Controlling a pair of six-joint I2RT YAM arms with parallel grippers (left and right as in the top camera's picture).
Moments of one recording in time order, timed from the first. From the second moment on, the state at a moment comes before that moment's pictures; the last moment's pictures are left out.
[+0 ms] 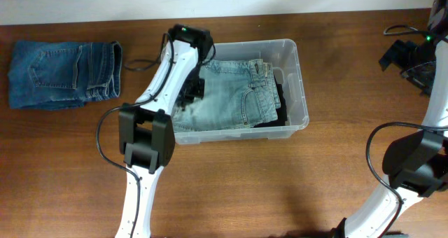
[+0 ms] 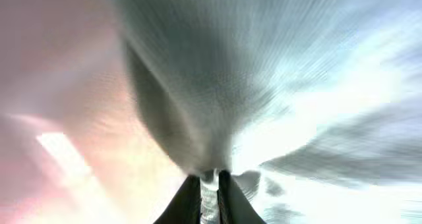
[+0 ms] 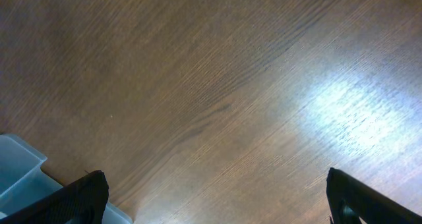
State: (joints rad) left arm -0.36 2.47 2.36 -1.66 -0.18 -0.29; right arm -0.40 2.07 2.22 -1.55 0.07 0.39
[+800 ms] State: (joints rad) left arm -0.35 2.46 2.38 -1.20 -0.18 -0.29; right arm -0.40 2.07 2.22 -1.55 0.07 0.39
